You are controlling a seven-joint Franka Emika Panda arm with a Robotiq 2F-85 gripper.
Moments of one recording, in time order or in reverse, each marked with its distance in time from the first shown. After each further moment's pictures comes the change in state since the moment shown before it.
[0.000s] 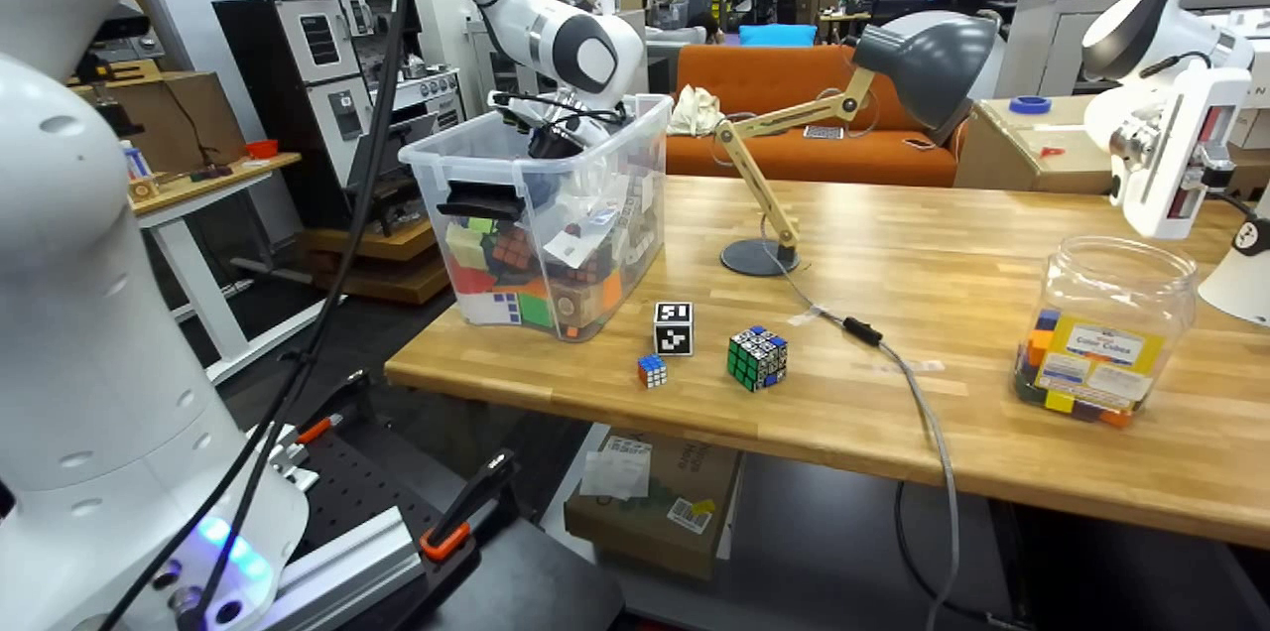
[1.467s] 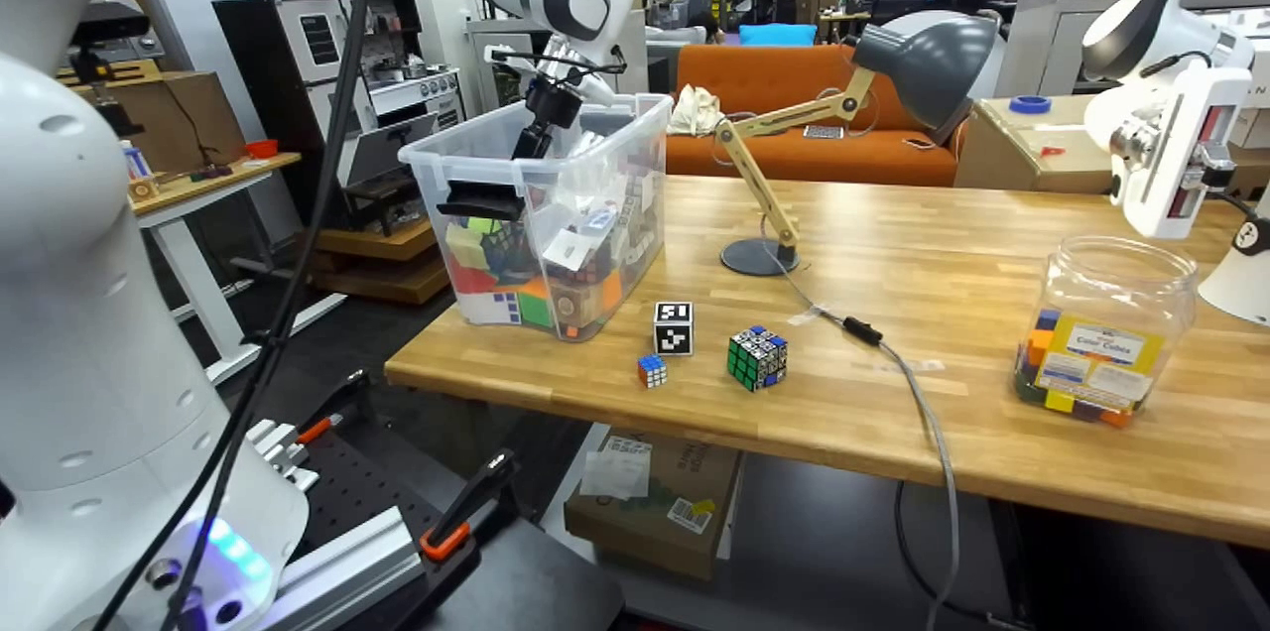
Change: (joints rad) arm 0.001 -0.082 0.024 0.052 0.005 -0.001 -0.131
